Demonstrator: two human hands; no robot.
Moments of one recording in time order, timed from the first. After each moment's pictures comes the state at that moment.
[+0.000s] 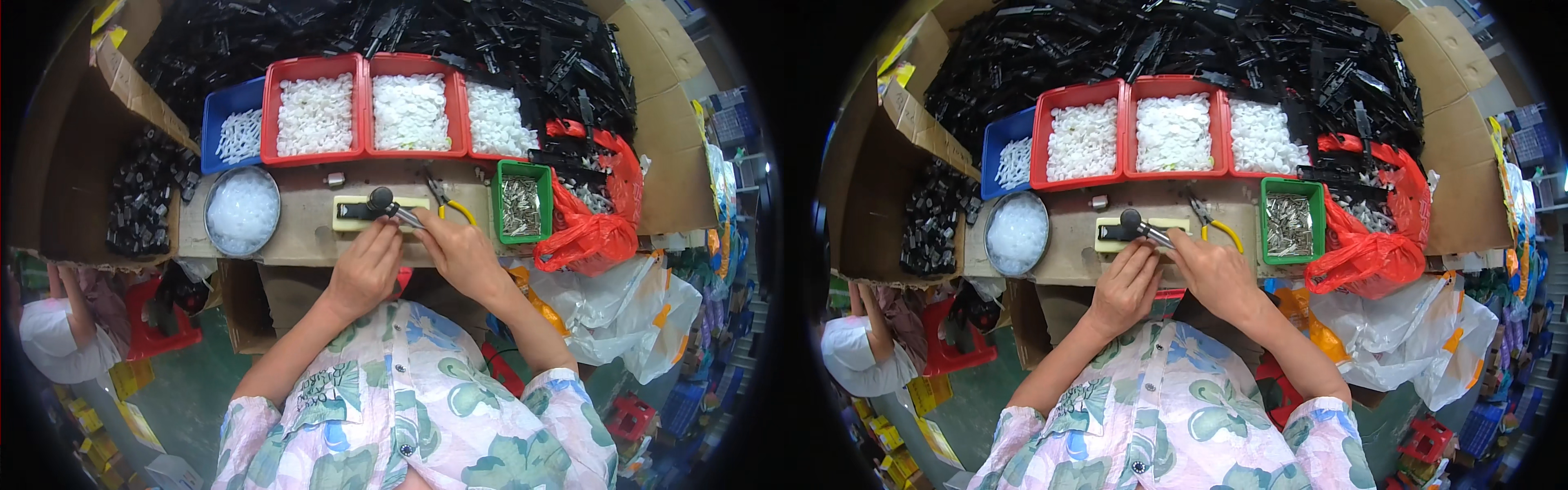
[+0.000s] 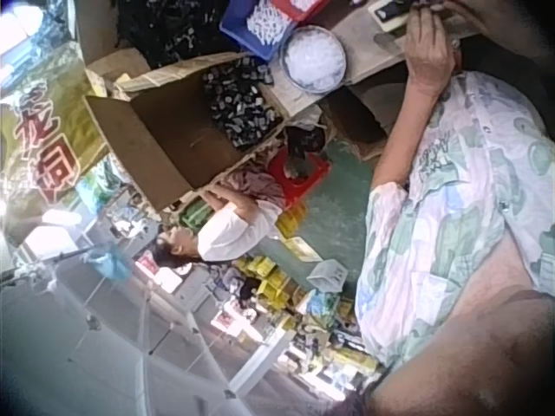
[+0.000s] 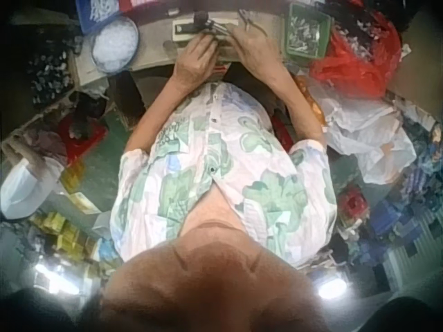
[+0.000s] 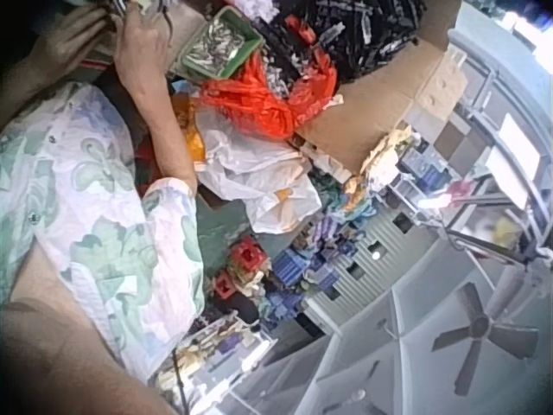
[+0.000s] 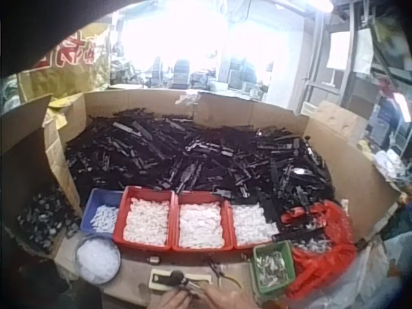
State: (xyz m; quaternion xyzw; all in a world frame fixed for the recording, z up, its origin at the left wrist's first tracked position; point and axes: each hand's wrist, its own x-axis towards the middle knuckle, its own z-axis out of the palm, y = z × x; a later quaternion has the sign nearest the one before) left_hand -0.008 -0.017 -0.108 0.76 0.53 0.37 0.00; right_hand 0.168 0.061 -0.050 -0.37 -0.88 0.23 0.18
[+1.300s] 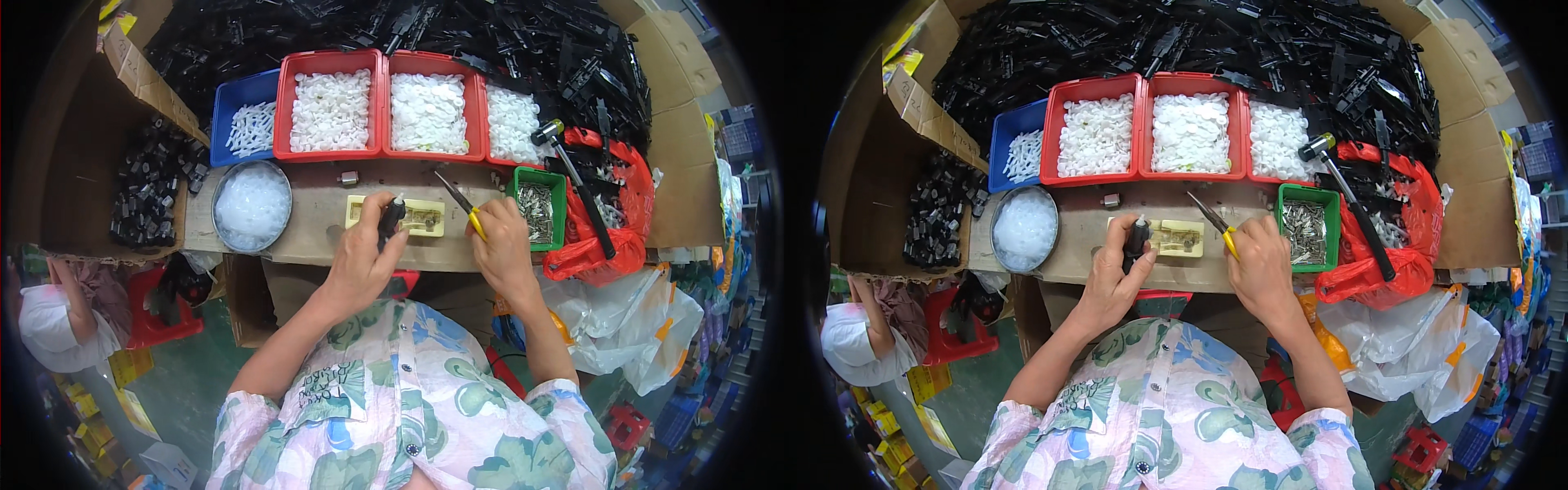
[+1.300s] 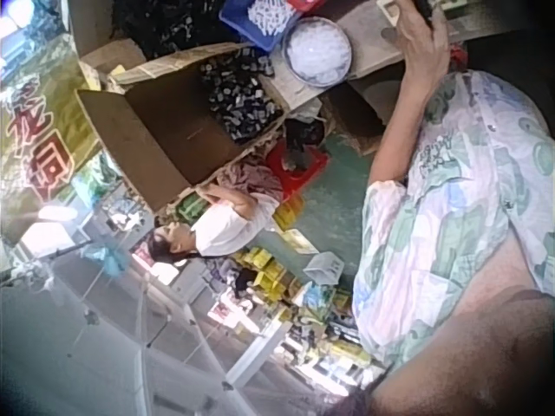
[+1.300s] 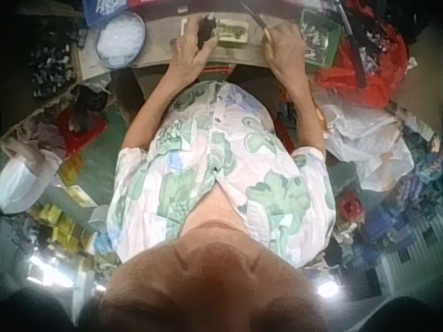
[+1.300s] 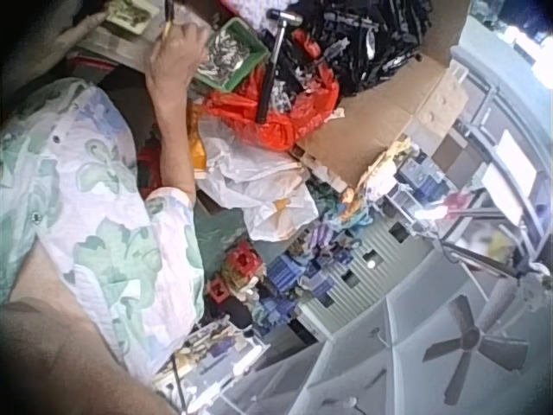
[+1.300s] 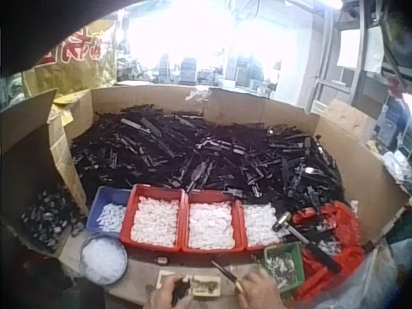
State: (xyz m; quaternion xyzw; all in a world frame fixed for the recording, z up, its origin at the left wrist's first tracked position) left_hand -0.025 -0.005 -0.056 0.55 0.59 0.45 0.38; right_hand 0.196 0.078 -0.048 -0.43 -0.88 0.16 0.14
